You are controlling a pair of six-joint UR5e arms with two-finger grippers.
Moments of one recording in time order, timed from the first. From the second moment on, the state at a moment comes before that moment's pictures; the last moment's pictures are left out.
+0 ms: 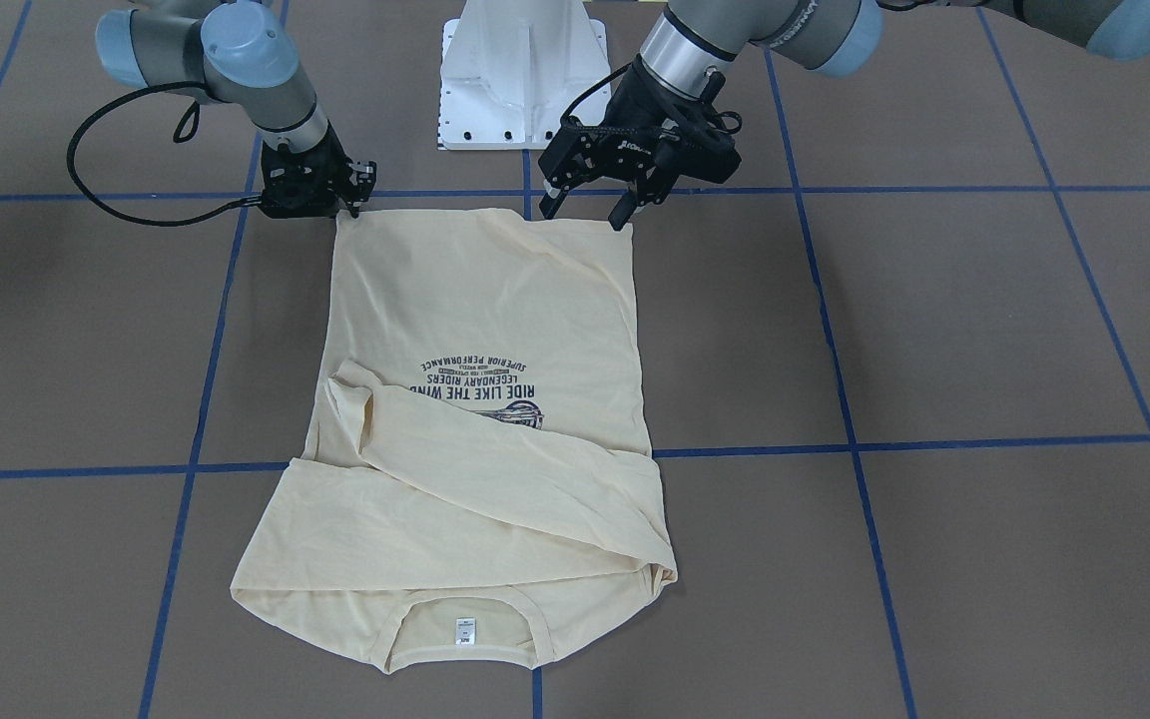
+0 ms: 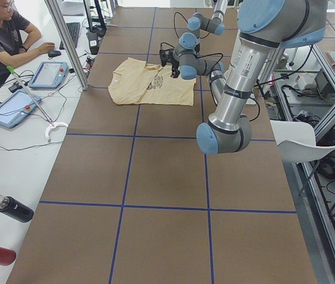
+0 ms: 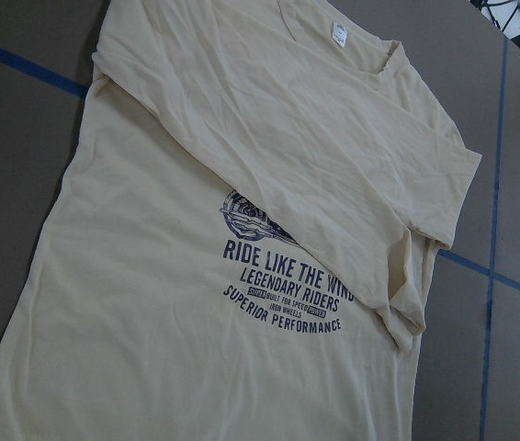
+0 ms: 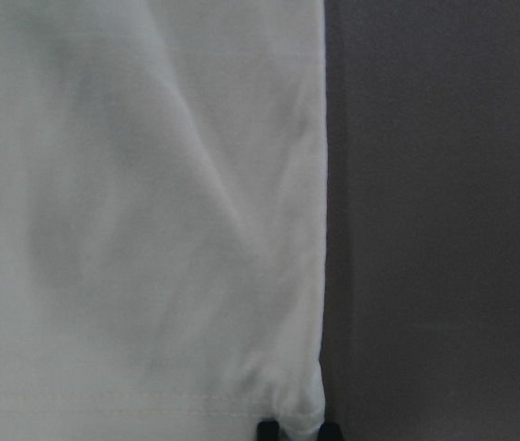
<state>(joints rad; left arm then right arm) -0.49 -2.06 -1.96 -2.00 -1.74 -1.65 0.32 -1.45 1.98 -1.34 1.91 1.34</state>
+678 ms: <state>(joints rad) -0.49 -2.05 -1.96 -2.00 -1.74 -1.63 0.34 -1.44 2.03 -1.40 1.91 1.34</state>
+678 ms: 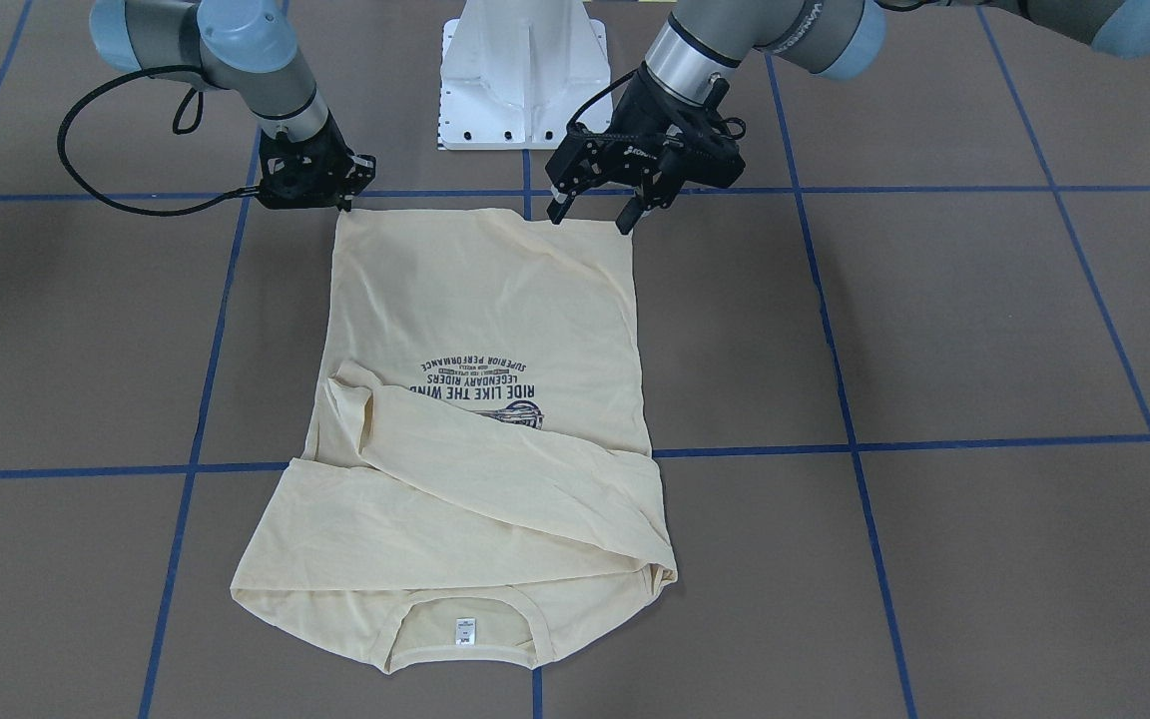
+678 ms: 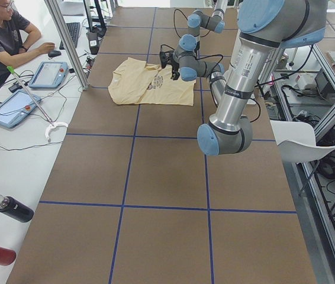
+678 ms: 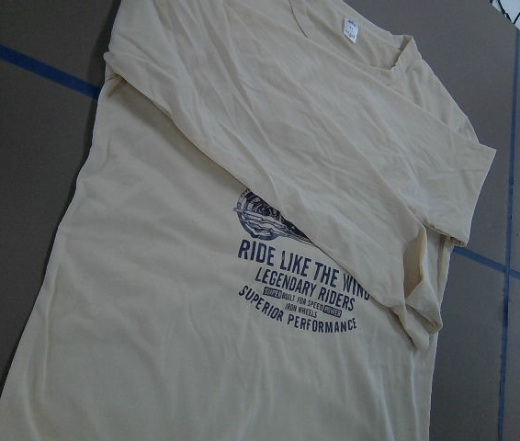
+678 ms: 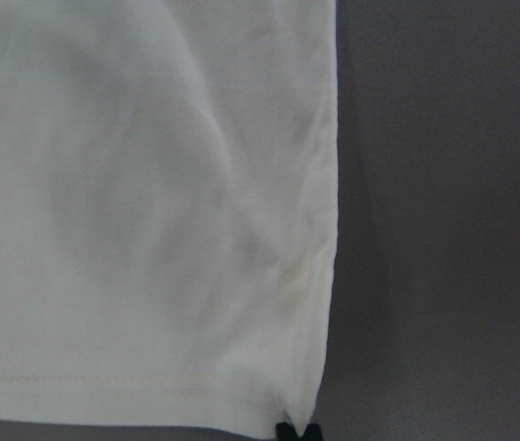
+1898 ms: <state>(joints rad) -0.30 -1.96 -1.89 -1.79 -1.71 -1.58 0.43 -1.43 2.07 -1.40 1.99 1.33</state>
